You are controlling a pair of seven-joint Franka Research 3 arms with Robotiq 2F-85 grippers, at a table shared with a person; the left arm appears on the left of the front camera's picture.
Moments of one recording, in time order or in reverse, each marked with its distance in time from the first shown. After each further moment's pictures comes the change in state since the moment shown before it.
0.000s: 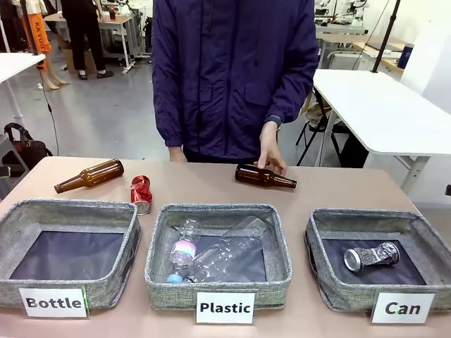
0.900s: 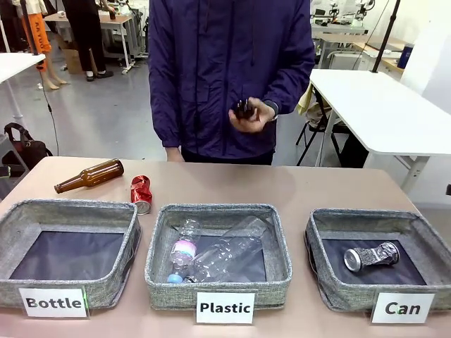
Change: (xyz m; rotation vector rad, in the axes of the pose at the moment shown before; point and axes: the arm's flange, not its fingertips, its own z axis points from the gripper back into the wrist) left arm 0.000 0.000 0.000 0.000 0.000 0.000; right arm 0.000 0.001 0.001 0.005 0.000 0.000
